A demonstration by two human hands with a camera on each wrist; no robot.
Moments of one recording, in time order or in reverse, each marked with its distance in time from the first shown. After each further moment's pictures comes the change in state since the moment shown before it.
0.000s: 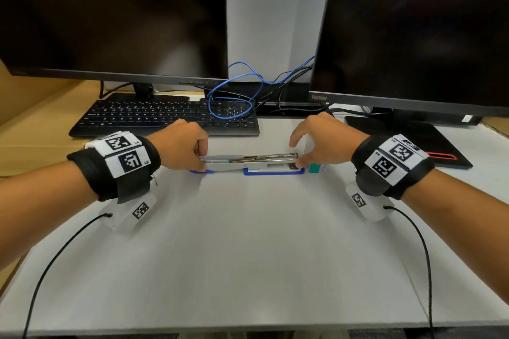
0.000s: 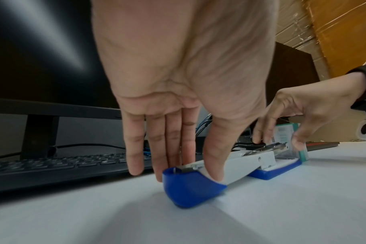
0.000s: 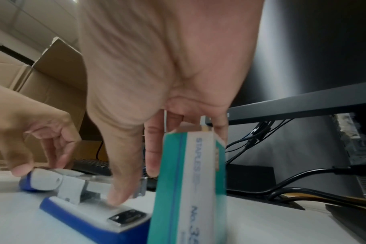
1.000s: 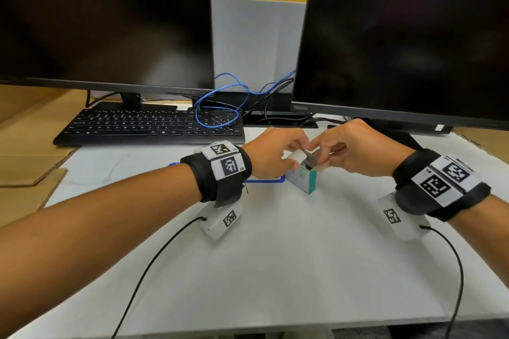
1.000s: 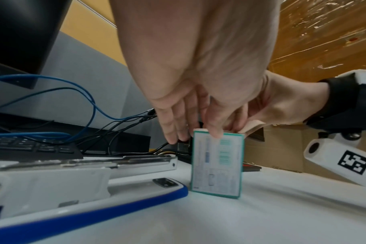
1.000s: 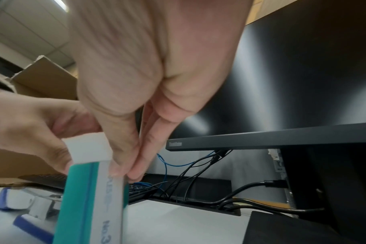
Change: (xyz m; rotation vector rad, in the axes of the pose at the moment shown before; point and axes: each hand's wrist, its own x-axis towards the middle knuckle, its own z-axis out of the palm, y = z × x) left_hand 0.043 0.151 0.021 -0.437 0.101 0.467; right_hand -0.063 0.048 -0.020 0.218 0.138 -0.162
